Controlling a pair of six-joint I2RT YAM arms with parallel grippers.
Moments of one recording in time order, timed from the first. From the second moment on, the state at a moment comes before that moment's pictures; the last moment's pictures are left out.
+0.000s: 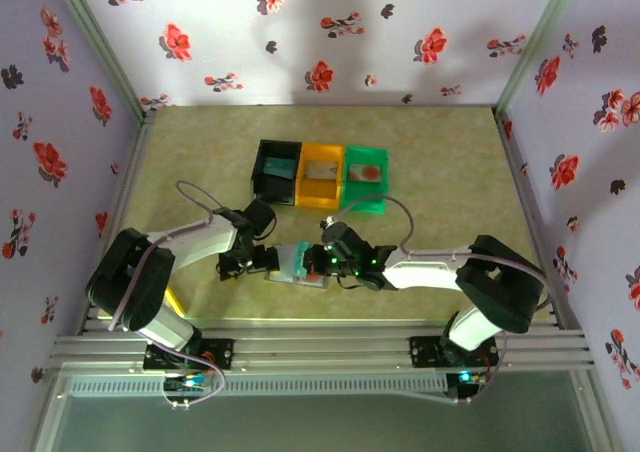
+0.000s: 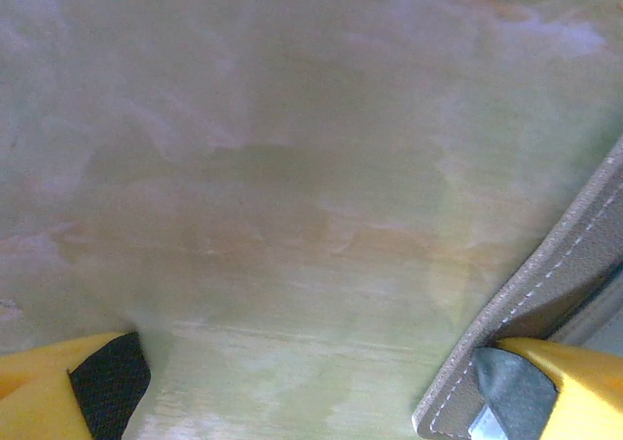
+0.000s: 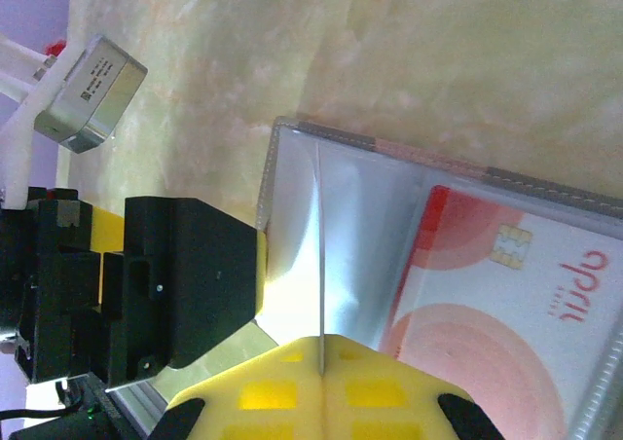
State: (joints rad) left arm -0.62 1.57 0.80 -0.79 0.02 -0.75; right arm 1.01 1.54 0.67 0.17 -0.11 1.01
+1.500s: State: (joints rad) left arm -0.82 1.03 0.54 0.17 0.32 -1.10; right arm 0.93 1.04 0.33 0.76 -0.04 1.08
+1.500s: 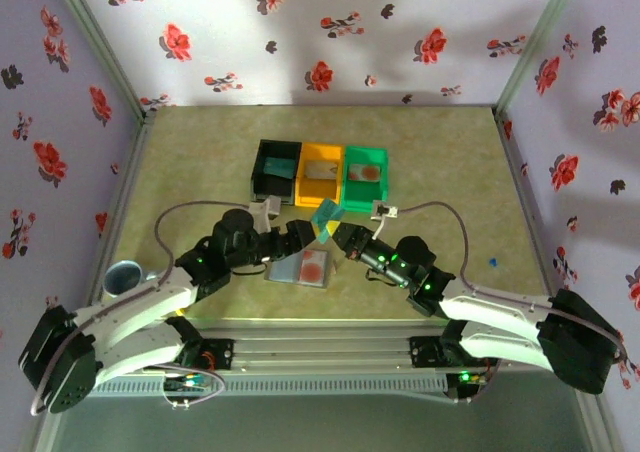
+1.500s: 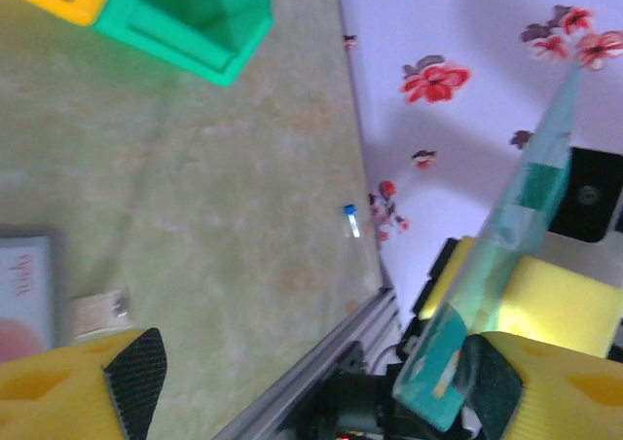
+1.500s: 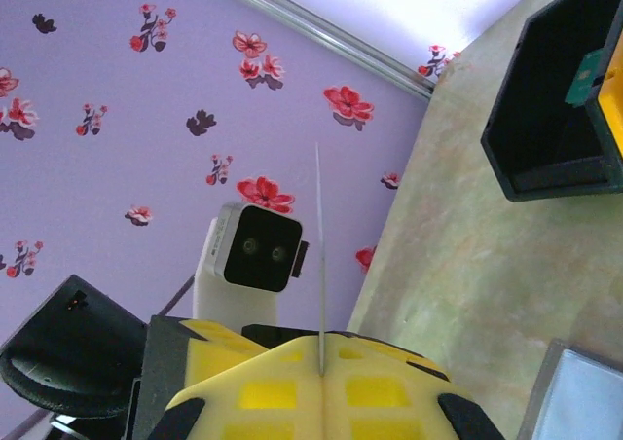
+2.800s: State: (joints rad) left arm -0.86 1.04 0.51 0.39 0.22 -1.16; right arm 0.93 1.06 0.33 0.73 -0.02 1.10
